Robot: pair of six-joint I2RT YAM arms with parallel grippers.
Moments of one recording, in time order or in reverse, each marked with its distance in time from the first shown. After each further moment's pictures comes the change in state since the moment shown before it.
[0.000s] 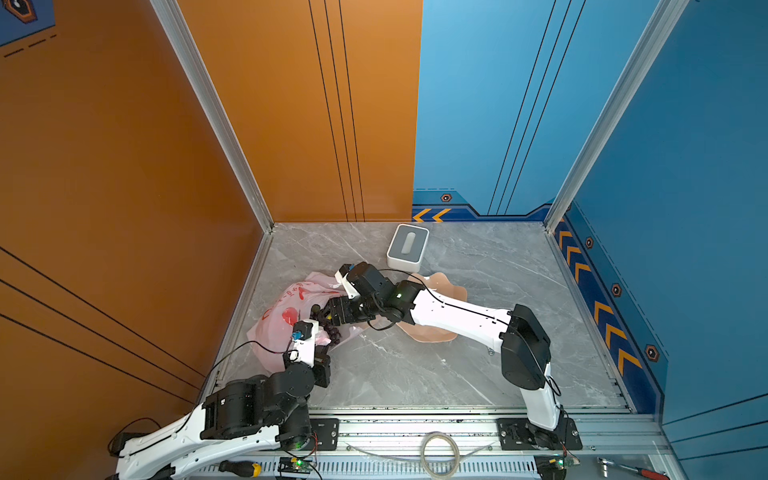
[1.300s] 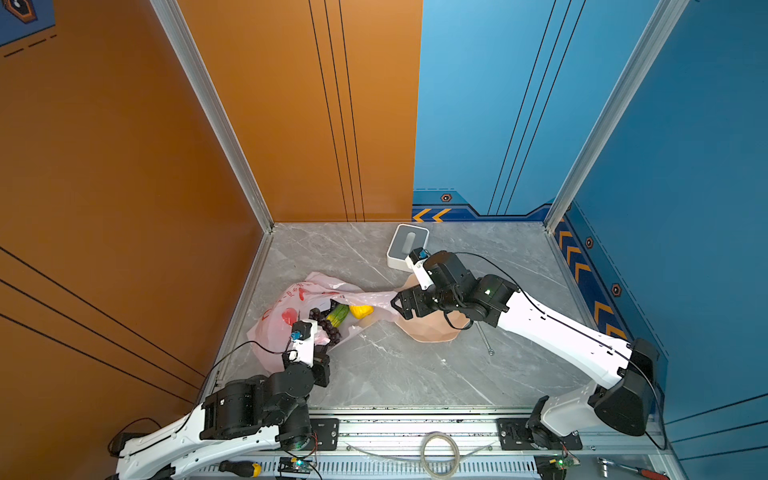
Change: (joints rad) left arm -0.001 -0.005 0.000 0.000 -0.008 0.000; right arm -0.201 -0.541 -0.388 -0.248 0.225 -0.383
